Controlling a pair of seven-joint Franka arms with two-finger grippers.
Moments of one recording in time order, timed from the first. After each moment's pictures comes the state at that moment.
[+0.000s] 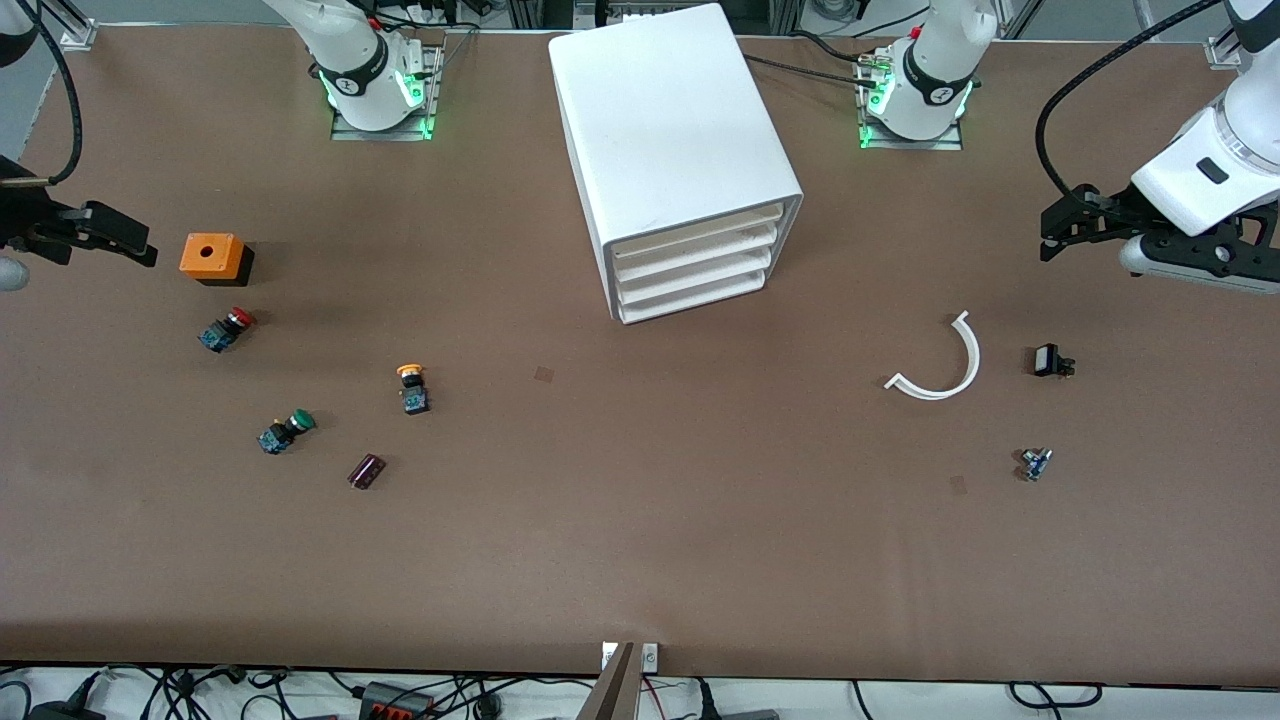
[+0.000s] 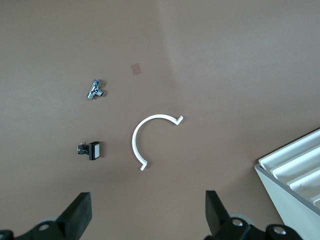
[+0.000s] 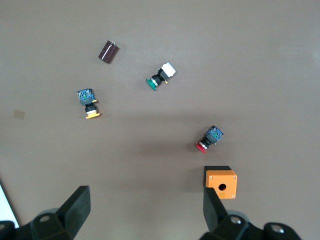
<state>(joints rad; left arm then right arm) -0.01 -0.01 -0.06 -1.64 0.00 1.63 0.10 -0.02 0.05 -0.04 -1.62 -0.02 1.61 -0.05</state>
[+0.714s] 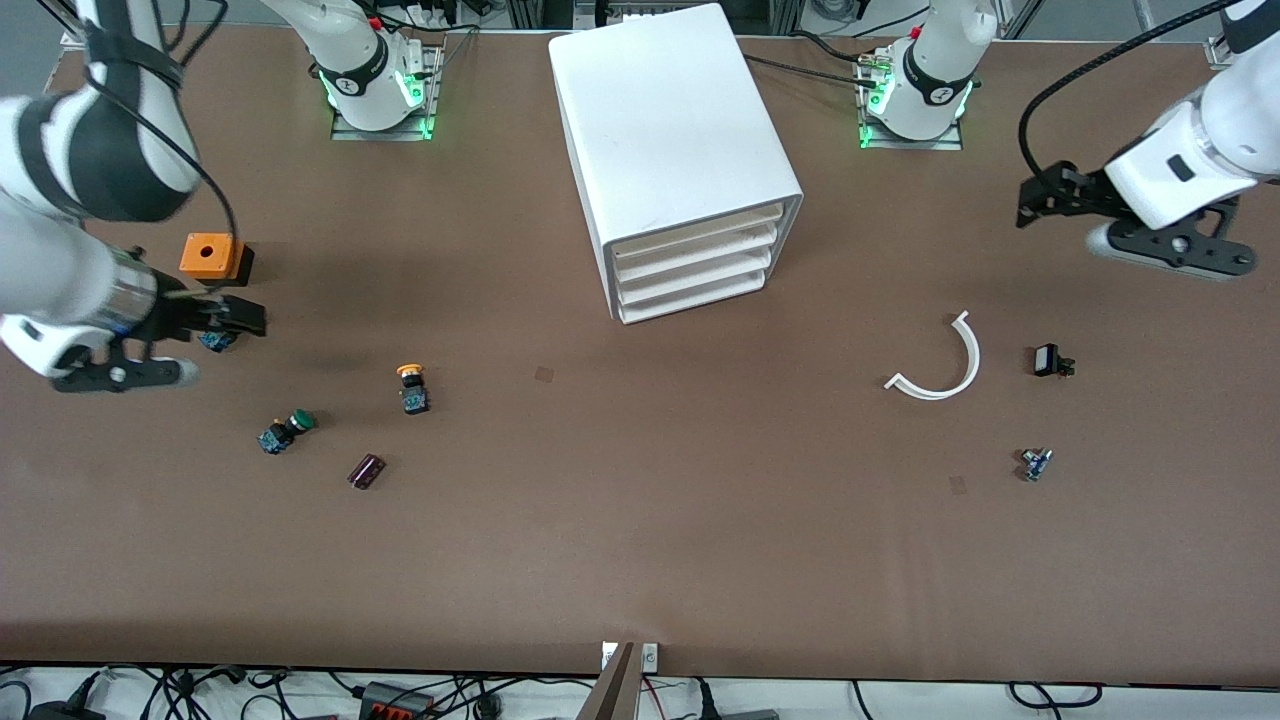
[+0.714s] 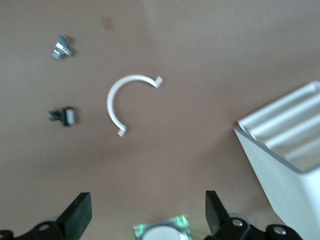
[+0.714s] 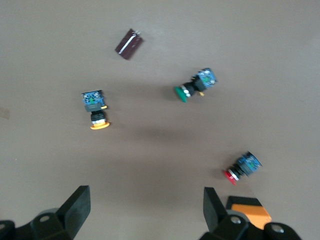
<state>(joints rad) -0.02 -0.01 -0.08 -1.64 -0.08 1.43 0.10 0.09 0.27 -0.03 -1.64 -0.02 1.76 -0.05</state>
